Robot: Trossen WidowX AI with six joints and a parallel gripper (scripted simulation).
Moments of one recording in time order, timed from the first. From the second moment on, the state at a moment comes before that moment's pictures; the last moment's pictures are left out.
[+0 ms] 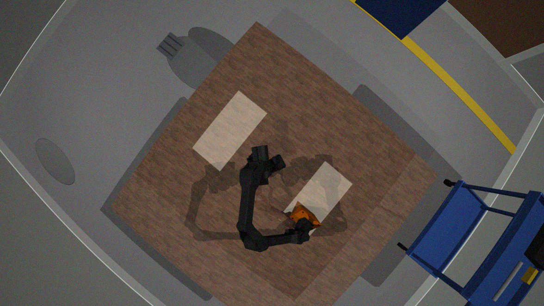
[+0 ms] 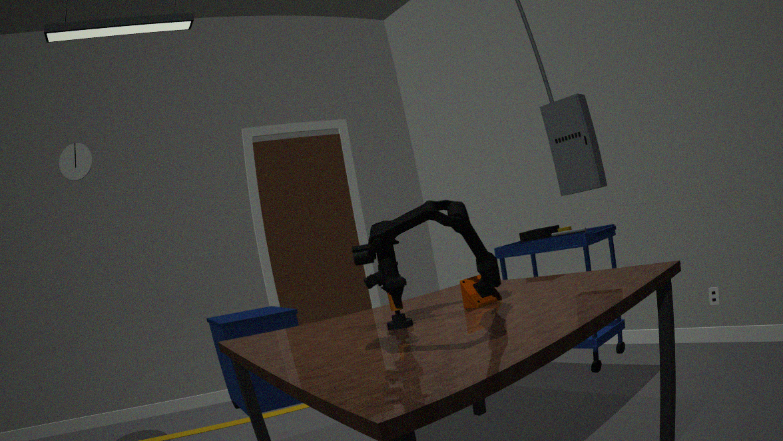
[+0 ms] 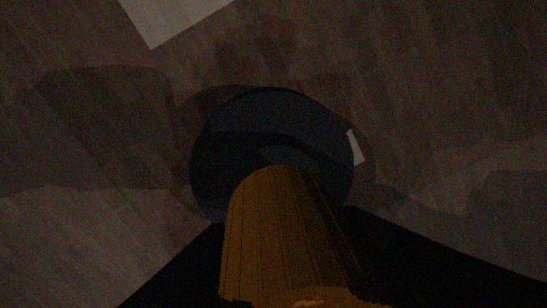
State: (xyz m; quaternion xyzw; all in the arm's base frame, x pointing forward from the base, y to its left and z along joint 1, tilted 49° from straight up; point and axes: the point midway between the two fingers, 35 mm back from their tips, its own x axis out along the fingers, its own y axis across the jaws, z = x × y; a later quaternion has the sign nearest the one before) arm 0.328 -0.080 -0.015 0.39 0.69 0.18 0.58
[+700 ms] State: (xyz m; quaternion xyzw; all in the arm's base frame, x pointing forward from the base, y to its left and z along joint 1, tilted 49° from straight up) arm 0.332 -0.082 -0.014 0.45 0.70 0.10 0.54
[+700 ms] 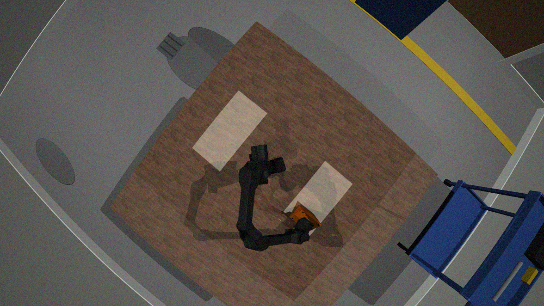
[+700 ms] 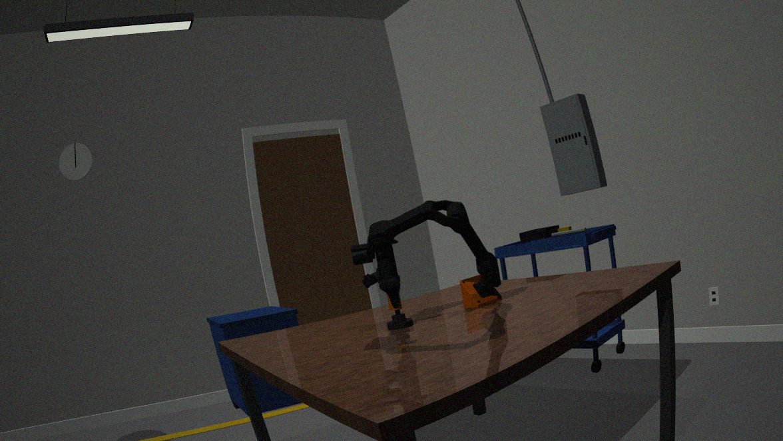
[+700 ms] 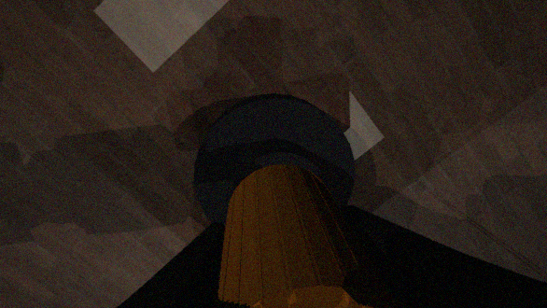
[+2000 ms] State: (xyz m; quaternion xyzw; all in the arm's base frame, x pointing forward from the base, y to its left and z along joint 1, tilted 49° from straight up) arm 0.328 -0.081 -0.015 0.45 0.71 0.10 0.54
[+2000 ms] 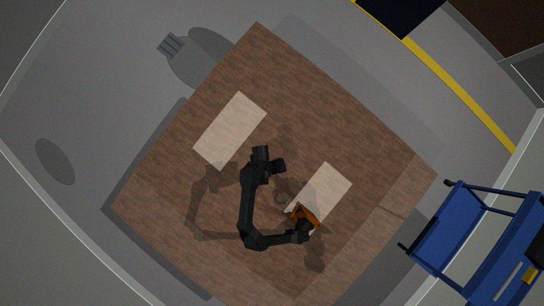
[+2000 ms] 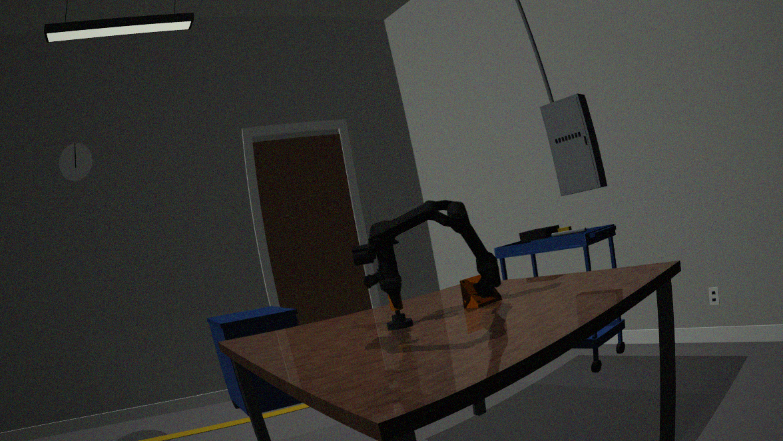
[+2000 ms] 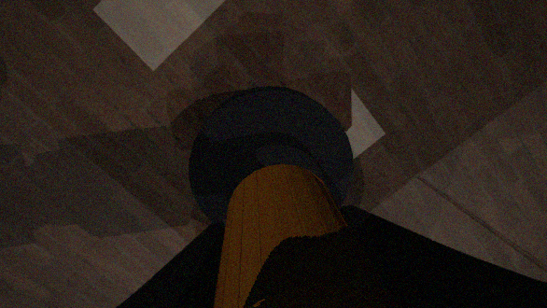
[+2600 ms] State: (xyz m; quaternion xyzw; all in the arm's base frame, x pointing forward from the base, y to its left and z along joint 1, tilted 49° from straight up) arm 0.331 -0.082 -0.014 0.50 0.71 0.03 0.49
